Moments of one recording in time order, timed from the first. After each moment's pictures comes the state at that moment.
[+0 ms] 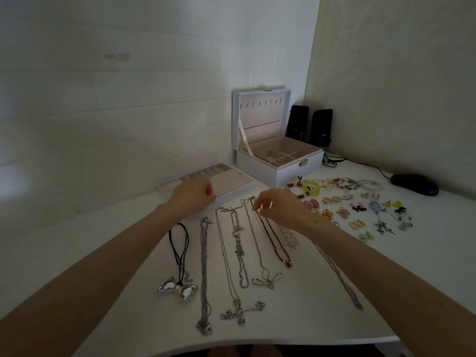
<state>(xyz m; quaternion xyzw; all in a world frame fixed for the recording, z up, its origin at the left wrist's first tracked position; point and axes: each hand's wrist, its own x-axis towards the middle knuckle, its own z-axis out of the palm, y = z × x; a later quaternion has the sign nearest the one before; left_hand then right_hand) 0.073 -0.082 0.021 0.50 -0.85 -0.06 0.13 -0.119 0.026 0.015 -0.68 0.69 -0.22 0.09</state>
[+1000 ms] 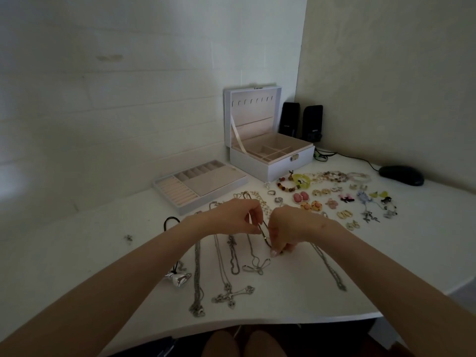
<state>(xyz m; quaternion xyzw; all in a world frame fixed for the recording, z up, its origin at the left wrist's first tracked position) 0.023 -0.006 0.011 0.25 -0.94 -0.22 0.07 -0.120 0.080 0.025 -0.64 0.72 0.00 0.27</state>
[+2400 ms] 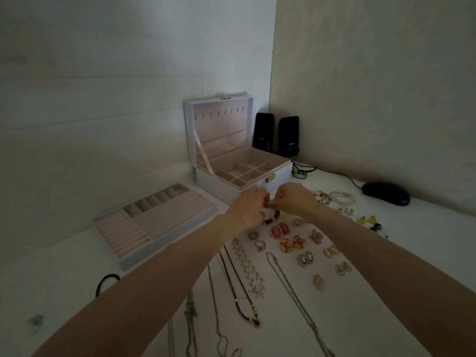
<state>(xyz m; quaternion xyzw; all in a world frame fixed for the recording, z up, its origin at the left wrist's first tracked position) -0.133 -0.099 -0.006 0.28 -0.94 -0.12 0.14 -0.261 -0.041 0.014 -0.53 0.84 -0.15 0.06</state>
